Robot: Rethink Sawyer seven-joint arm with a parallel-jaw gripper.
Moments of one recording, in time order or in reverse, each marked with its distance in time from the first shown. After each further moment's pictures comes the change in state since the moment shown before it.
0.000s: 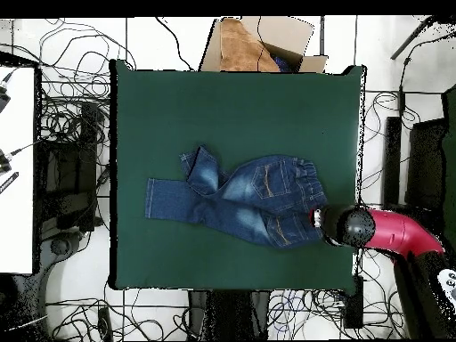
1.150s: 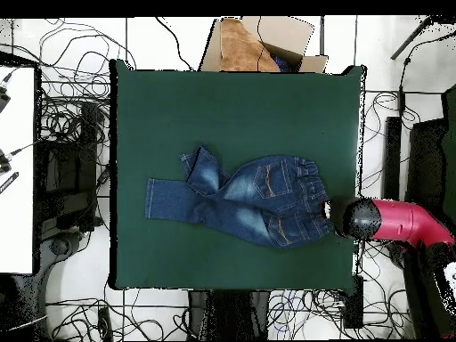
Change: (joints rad) arm 0.012 -0.026 0.026 -0.063 -0.073 0.025 0.000
